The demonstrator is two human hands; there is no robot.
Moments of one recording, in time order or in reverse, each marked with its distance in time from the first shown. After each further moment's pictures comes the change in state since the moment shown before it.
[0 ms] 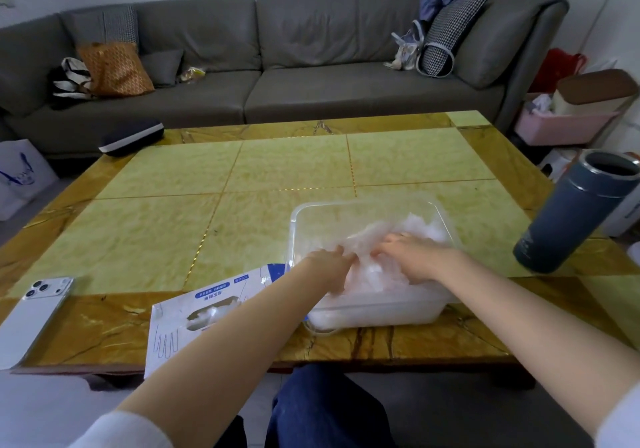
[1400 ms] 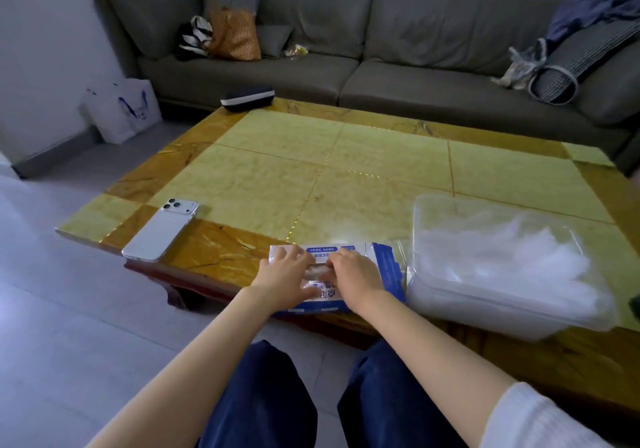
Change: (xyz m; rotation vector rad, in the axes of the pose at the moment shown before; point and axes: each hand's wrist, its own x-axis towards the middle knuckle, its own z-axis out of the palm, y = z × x) left_hand -0.151 -0.142 0.120 -0.375 0.266 -0.370; right_hand 0.067 -0.239 0.058 0.107 0.390 -0.218
